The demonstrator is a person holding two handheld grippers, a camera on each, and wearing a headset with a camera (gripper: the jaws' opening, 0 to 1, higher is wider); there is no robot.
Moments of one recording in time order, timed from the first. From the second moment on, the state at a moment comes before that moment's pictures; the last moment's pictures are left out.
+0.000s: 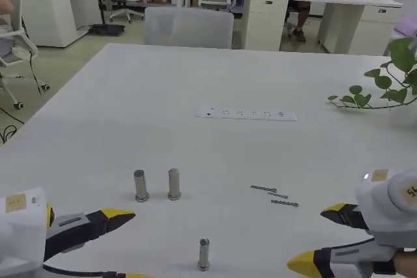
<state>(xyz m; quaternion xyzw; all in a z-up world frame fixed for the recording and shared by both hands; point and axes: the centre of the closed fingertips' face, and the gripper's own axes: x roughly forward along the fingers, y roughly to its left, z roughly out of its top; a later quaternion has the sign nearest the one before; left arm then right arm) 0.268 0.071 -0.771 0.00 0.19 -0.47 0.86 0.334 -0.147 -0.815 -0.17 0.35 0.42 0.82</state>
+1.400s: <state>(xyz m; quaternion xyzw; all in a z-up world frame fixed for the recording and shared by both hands) 0.259 0.087 -0.780 0.00 0.20 -0.44 0.87 0.436 -0.146 -0.826 -0.21 0.38 0.43 0.79</state>
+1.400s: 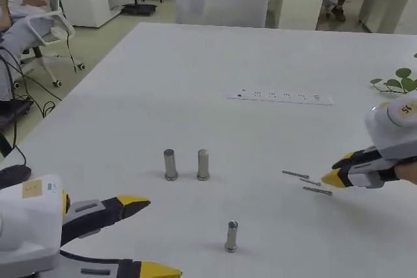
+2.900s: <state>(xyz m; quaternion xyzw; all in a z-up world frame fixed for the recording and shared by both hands) 0.261 0.093 -0.778 -0.01 0.20 -0.43 0.88 0.438 -0.134 -0.864 -0.38 0.42 0.51 0.65</state>
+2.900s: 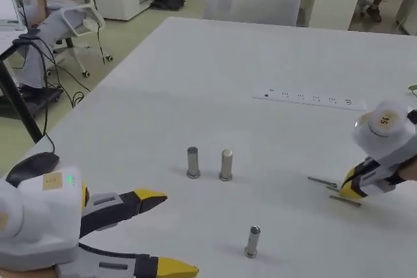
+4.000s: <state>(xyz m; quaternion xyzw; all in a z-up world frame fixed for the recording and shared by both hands) 0.251 0.084 -0.770 -0.01 0.19 -0.44 0.88 0.419 -0.127 -0.839 -0.45 0.35 0.52 0.63</state>
